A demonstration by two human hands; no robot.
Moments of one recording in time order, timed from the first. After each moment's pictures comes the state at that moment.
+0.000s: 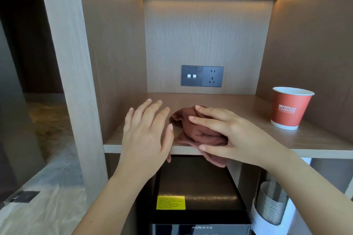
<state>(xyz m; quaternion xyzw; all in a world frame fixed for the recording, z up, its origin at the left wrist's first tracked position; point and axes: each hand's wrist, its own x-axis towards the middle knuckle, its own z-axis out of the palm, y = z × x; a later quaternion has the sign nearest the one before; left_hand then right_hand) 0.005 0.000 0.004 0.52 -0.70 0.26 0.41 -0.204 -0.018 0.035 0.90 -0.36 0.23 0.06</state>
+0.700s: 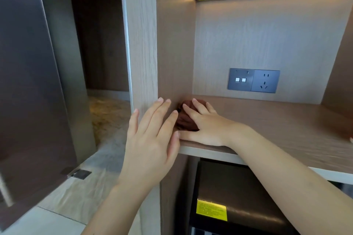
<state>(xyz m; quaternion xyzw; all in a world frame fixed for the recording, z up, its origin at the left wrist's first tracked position) 0.077 0.032 0.001 0.56 -0.66 0.33 0.38 -0.058 -0.077 0.040 0.90 -0.42 0.08 -0.06</state>
